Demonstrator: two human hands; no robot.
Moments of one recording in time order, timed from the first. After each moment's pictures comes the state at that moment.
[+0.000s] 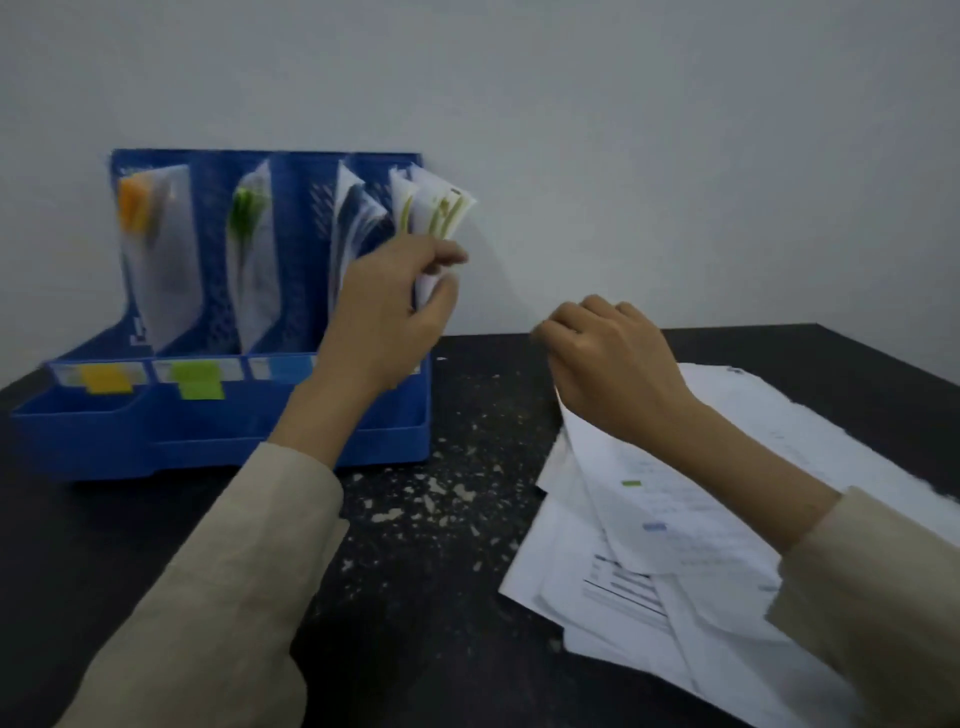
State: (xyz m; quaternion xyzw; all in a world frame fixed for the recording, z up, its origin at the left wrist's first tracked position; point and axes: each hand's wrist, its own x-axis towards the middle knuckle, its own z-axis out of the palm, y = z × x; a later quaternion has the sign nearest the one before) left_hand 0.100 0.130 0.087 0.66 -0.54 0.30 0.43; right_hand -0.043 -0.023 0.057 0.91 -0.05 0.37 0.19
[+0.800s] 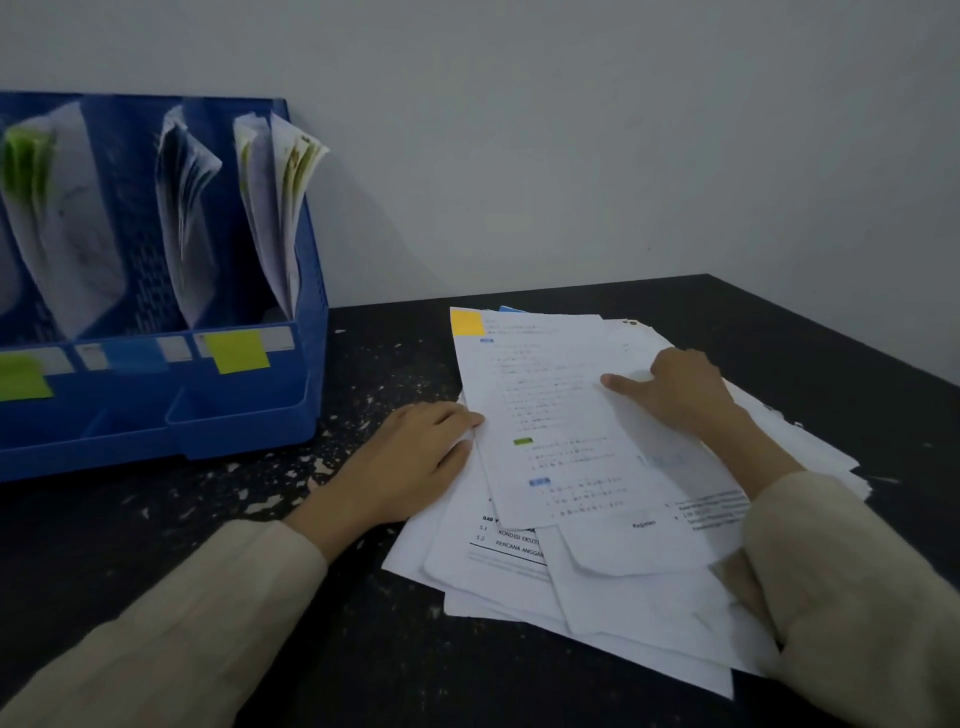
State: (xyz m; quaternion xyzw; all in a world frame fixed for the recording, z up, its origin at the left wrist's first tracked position) left_hand 0.044 0.071 -0.043 0.72 -0.67 0.04 0.18; right_hand -0.148 -0.143 -0.001 0.82 -0.53 0.16 -0.13
